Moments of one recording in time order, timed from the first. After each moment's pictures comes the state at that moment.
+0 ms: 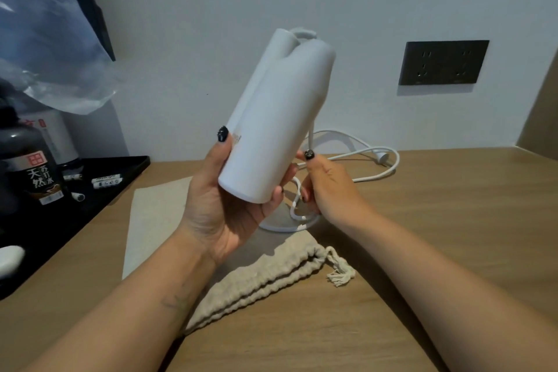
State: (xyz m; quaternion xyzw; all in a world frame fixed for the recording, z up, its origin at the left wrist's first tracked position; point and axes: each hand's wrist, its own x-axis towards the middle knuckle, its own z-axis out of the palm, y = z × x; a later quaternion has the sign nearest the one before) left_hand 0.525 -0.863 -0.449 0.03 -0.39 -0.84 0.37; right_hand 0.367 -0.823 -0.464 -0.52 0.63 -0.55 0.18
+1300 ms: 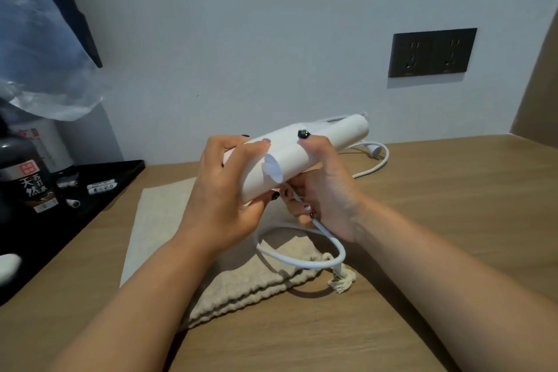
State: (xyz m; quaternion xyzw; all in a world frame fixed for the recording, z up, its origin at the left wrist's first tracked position) left_hand 0.522 -0.888 -0.469 0.16 -0.86 -0.01 0.49; right_hand 0.362 -0.804 -0.459 -0.44 0.45 -0.57 0.53
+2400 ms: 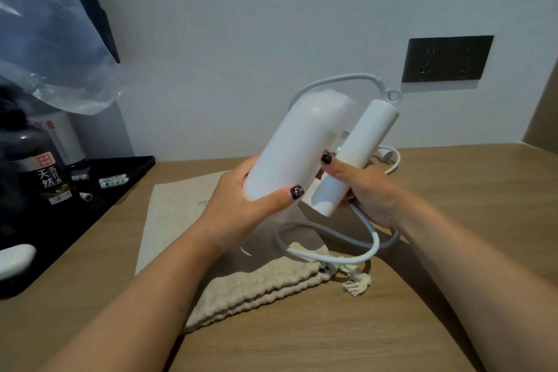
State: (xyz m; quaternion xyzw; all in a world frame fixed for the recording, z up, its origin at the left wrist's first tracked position) left_hand 0.526 -0.879 -0.465 0.24 -0.78 -0.42 0.39; right_hand 0.337 -0.797 -0.456 -0.52 0.53 -0.57 0.36
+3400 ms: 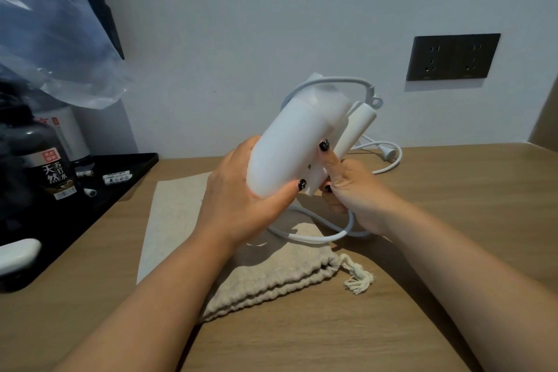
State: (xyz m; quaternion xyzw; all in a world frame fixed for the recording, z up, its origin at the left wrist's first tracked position) left_hand 0.522 -0.876 -0.468 0.29 -0.81 -0.12 0.49; right_hand 0.353 -0.808 -0.459 -0.49 0.58 -0.55 0.35
